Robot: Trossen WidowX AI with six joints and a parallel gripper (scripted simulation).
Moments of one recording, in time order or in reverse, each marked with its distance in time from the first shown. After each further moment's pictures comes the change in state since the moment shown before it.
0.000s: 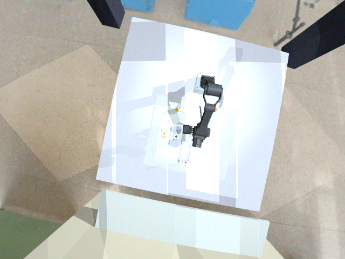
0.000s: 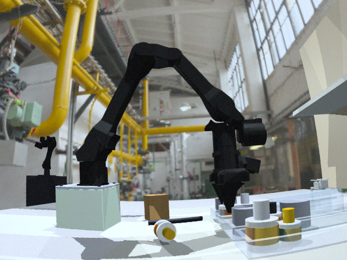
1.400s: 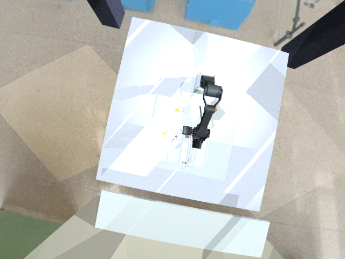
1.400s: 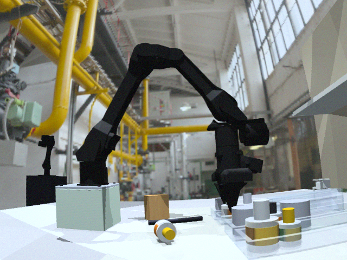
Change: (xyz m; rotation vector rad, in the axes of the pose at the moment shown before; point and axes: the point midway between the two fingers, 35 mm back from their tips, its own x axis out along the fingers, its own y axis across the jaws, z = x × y) arm 0.000 0.000 0.007 -0.001 0.002 0.000
